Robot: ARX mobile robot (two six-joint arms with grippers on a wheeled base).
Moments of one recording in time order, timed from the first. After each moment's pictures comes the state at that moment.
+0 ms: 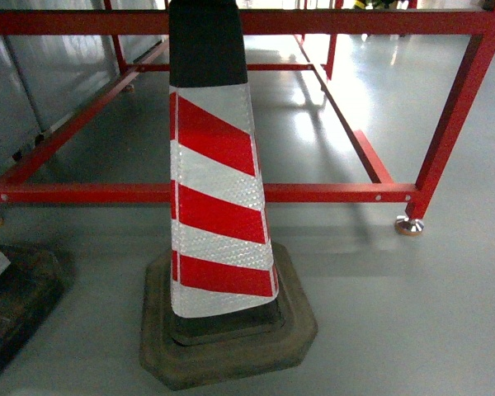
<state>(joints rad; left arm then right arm) 0.00 0.01 0.01 0.00 0.00 -0.01 0.00 0.01 0.01 -0.01 0.00 0.00</state>
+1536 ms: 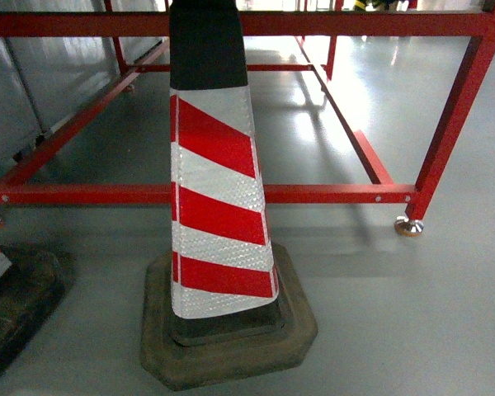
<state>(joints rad) 0.00 0.01 0.01 -0.01 0.00 -0.01 0.00 0.01 0.01 -0.01 0.00 0.00</state>
